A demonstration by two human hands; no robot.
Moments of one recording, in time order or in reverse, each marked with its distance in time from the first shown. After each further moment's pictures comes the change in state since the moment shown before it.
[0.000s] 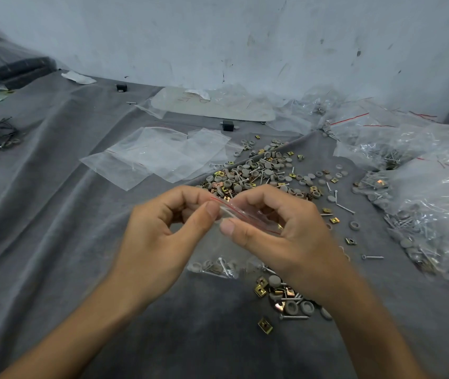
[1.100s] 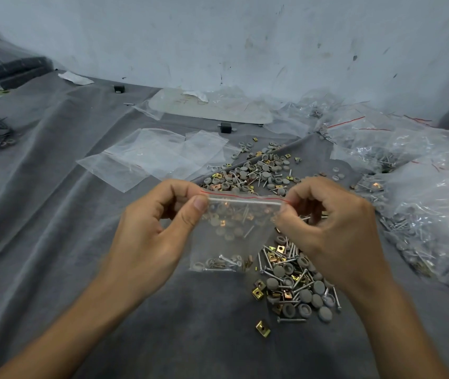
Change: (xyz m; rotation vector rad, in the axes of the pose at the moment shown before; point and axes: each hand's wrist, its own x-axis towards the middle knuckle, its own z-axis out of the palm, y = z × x) left_hand 0.005 -0.010 -0.010 0.159 0.031 0.052; right_hand -0.001 0.011 -0.032 -0.424 0.316 -0.087
